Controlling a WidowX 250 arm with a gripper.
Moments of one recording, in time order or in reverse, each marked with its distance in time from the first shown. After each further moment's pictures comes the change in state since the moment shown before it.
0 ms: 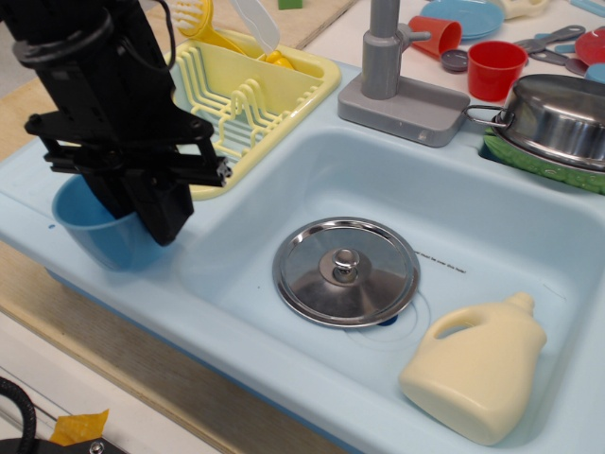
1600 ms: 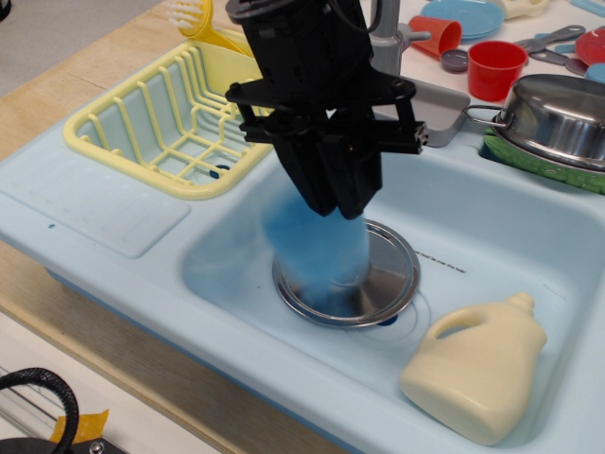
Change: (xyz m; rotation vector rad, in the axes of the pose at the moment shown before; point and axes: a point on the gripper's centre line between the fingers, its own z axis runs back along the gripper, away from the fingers) arm 0.037 -0.089 -0.009 -0.176 0.030 -0.220
